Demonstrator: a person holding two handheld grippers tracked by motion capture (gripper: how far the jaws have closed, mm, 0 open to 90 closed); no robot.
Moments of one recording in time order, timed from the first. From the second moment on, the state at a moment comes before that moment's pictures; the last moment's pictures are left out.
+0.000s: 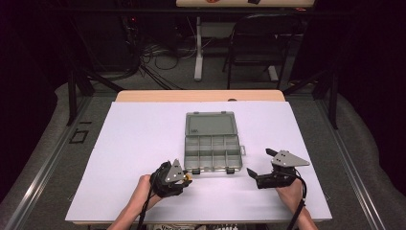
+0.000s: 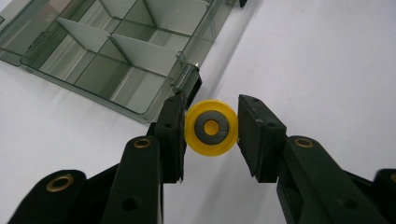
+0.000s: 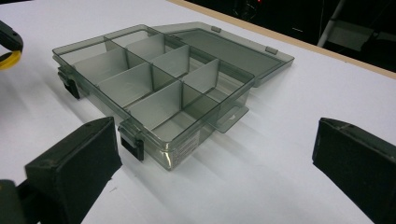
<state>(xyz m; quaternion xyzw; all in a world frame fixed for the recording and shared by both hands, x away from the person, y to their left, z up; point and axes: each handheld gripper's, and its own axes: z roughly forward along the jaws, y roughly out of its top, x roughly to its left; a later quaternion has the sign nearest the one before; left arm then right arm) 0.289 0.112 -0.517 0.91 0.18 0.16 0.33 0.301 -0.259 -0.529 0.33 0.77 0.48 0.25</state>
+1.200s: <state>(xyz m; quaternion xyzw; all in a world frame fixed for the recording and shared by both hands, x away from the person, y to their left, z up) 0.308 0.103 -0.492 0.90 0.18 0.19 0.36 0.302 -0.263 -0.529 0.34 0.76 0.49 0.26</state>
